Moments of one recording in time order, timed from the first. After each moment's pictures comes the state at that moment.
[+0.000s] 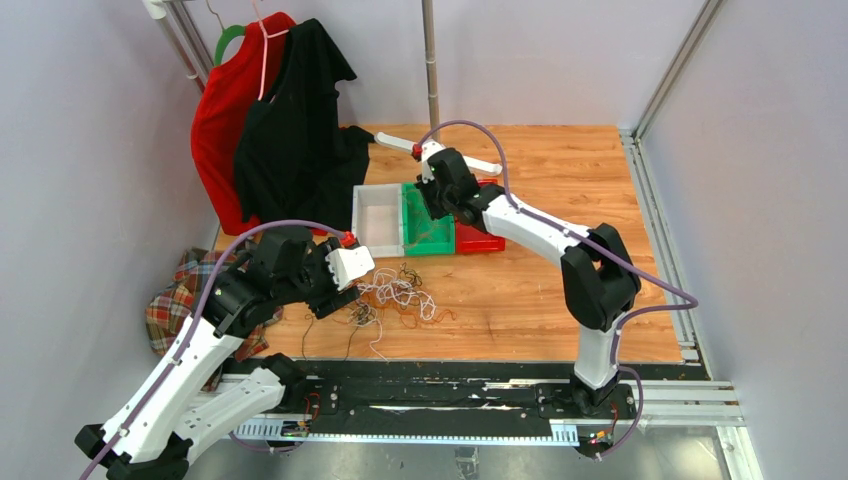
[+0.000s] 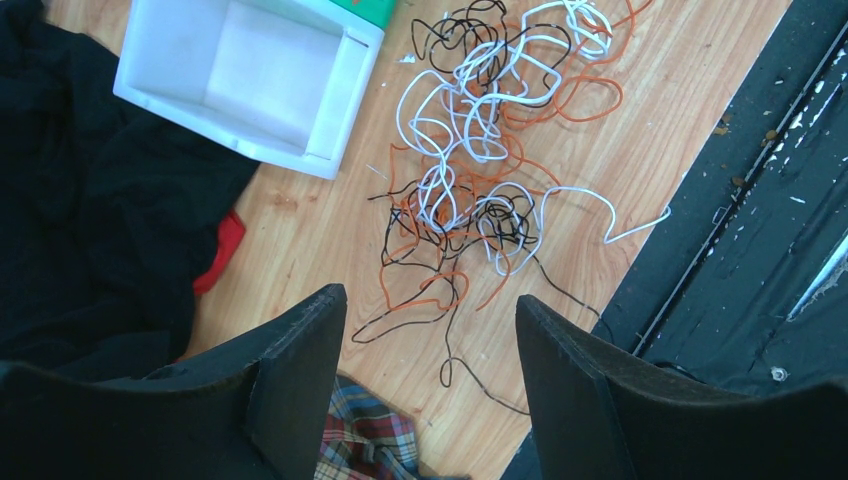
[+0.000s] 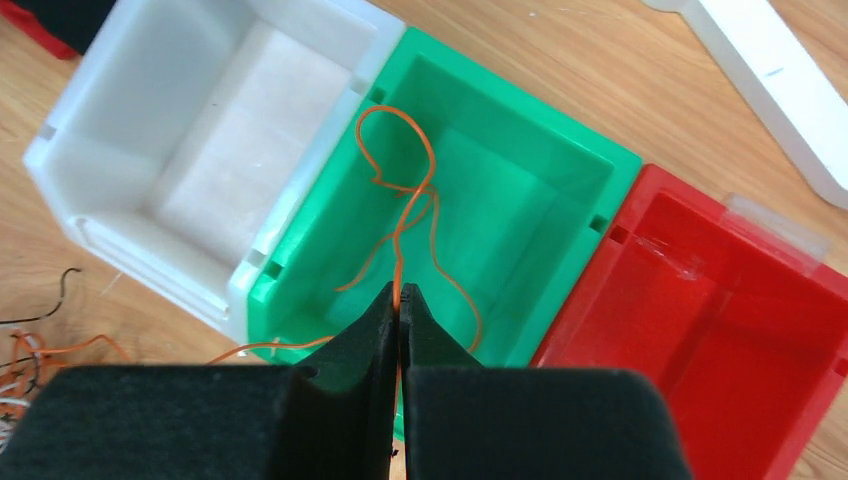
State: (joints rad) left arm -0.58 0.76 1.00 -1.00 0.18 0.58; right arm 0.70 1.88 1.48 -0.23 0.05 0.07
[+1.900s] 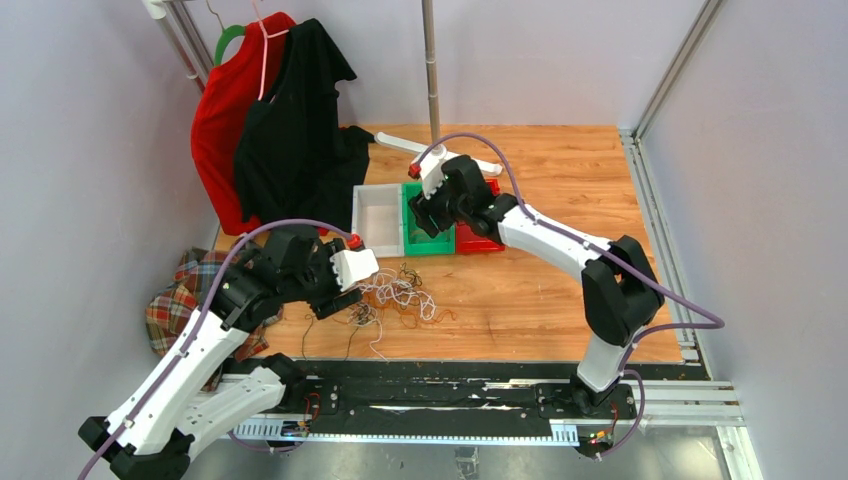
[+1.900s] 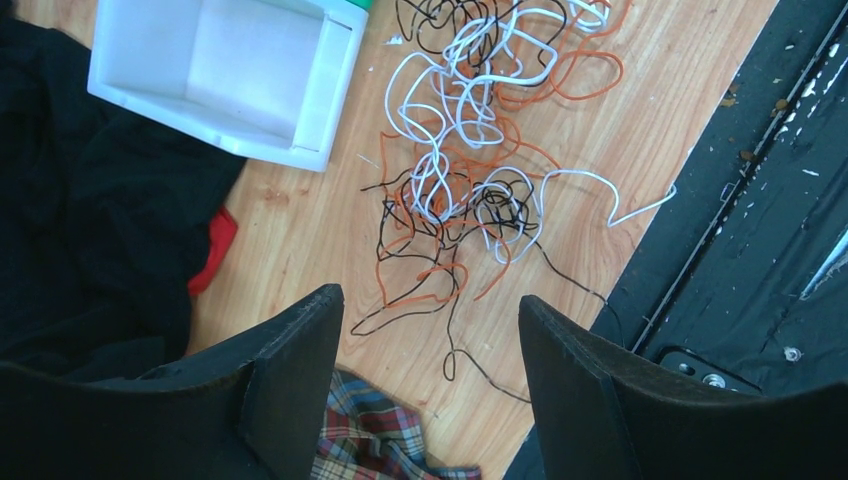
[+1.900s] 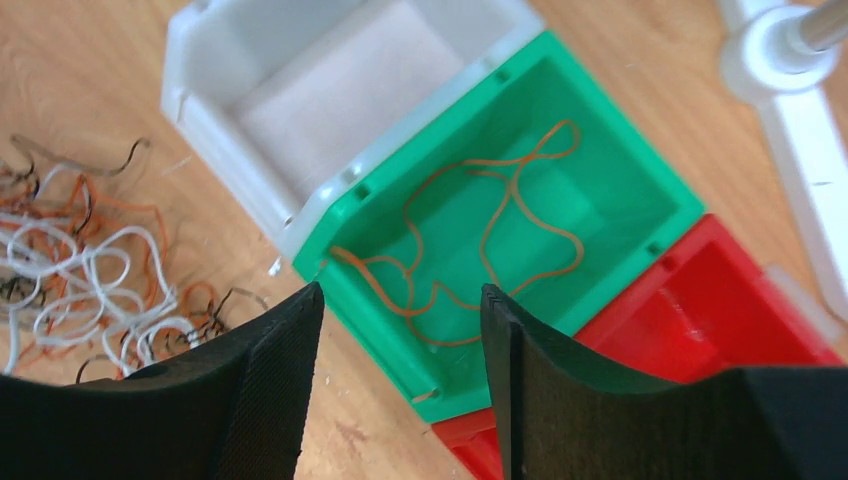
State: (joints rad) left arm -0.58 0.79 0.99 -1.01 0.18 0.61; right arm 0.69 1.76 1.34 -0.16 -0.15 -0.18
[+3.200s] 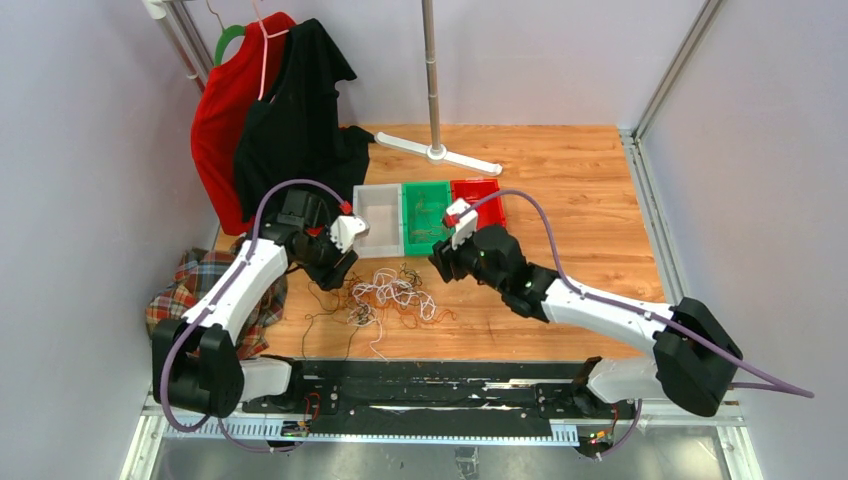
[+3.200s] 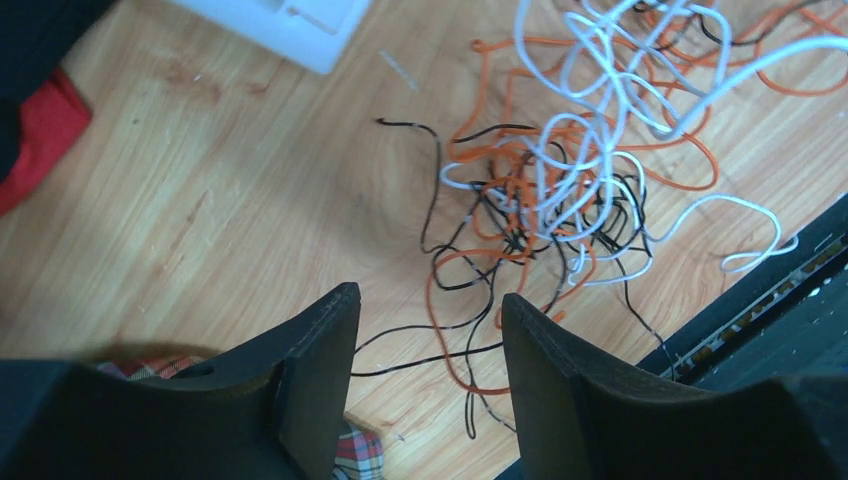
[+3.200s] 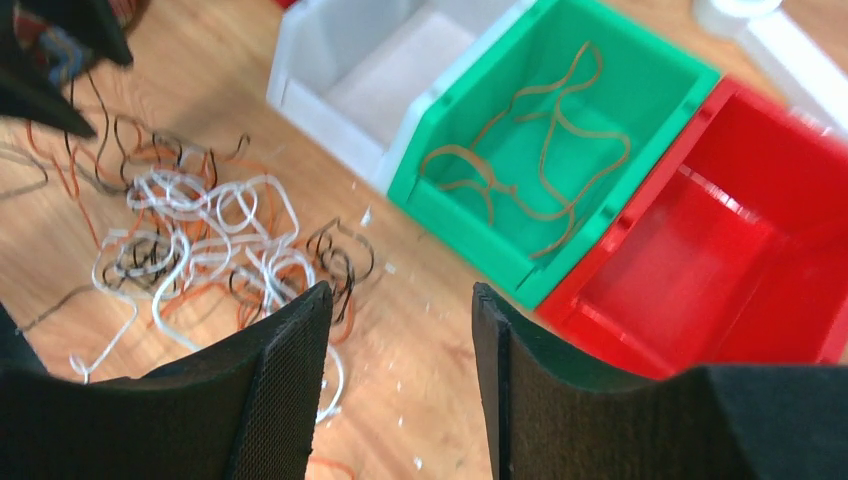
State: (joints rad) left arm -0.21 1.25 0.89 -0.81 0.31 0.64; right arm 0.85 1.31 0.76 0.22 0.07 0.02
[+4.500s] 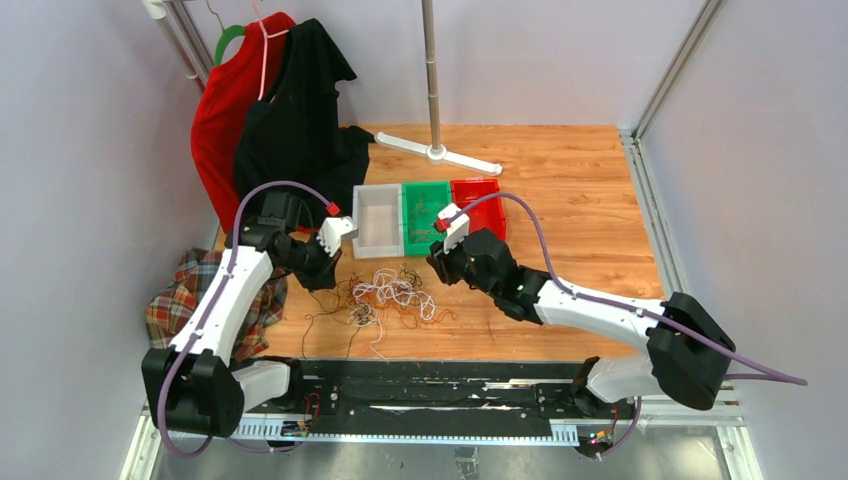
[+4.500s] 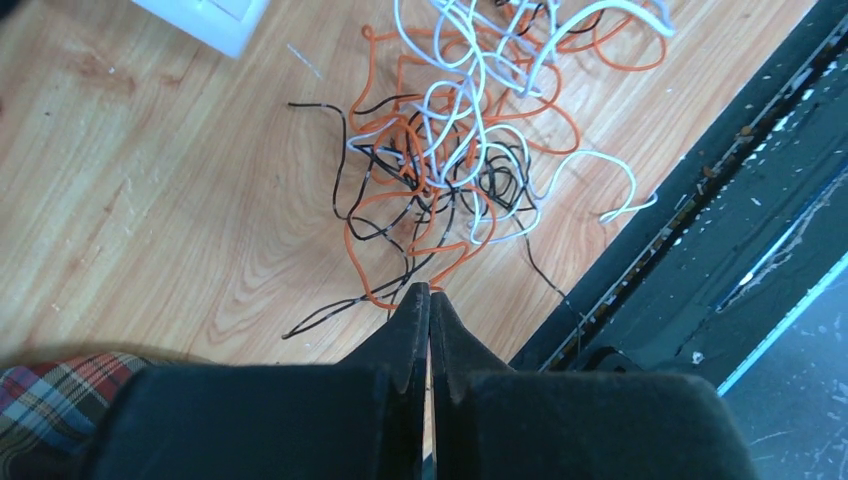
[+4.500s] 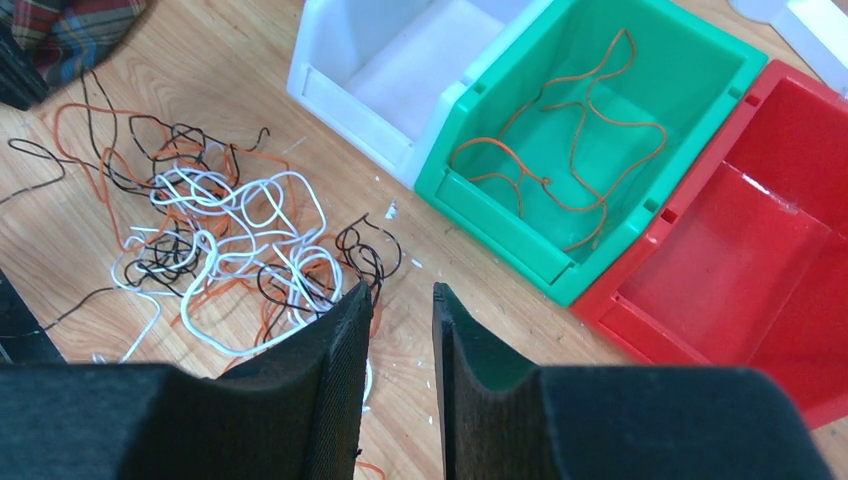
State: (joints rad) left arm -0.09 1.17 0.94 -1.00 0.51 0.68; right arm 0.94 1.33 0.74 0.22 0.14 0.07
